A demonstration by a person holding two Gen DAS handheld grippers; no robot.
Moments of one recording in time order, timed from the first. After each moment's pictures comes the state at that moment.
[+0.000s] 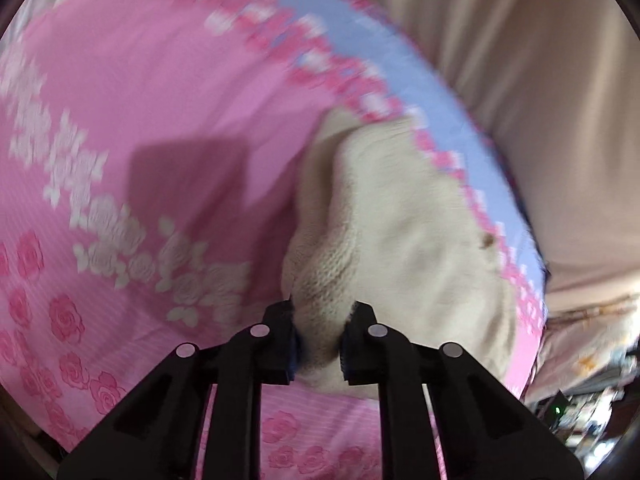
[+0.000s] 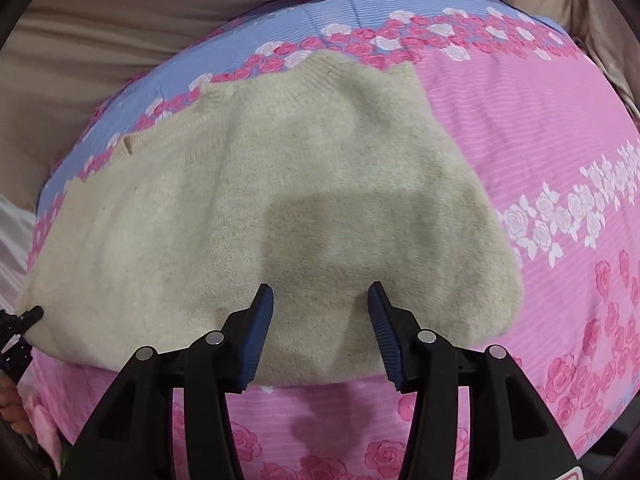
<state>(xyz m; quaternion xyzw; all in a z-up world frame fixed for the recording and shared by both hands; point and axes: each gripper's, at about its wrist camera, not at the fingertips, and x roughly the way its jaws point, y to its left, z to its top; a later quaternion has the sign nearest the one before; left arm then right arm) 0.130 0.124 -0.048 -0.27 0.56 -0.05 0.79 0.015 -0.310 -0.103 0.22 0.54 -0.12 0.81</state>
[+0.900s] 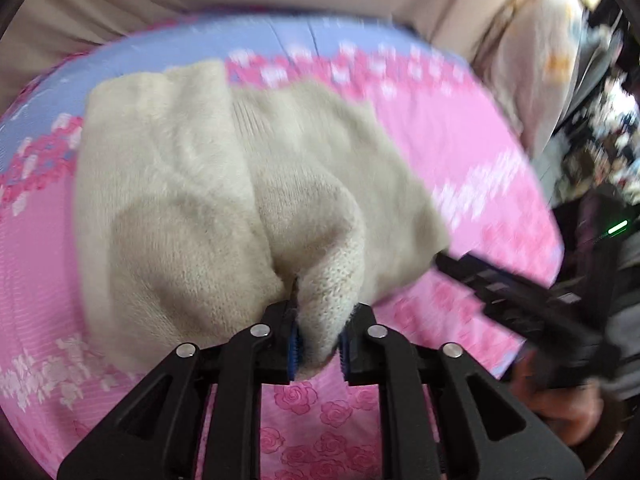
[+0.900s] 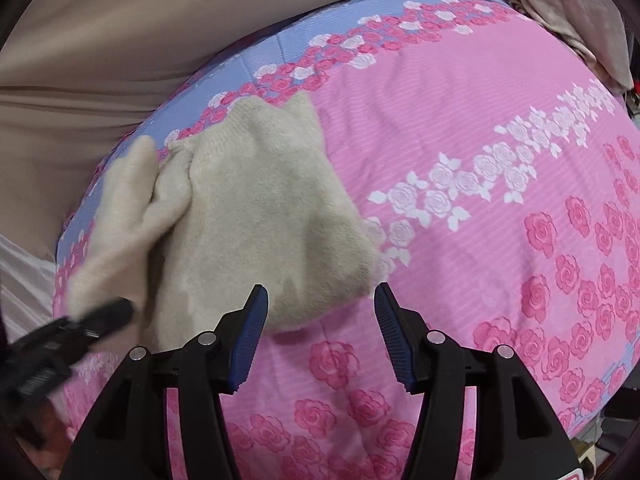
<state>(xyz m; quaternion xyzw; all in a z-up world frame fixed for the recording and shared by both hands) 0.057 -0.185 -0.048 0.10 0.57 -0.34 0.74 -0.058 -0.375 -0.089 0.29 0.49 -0.13 0.81</state>
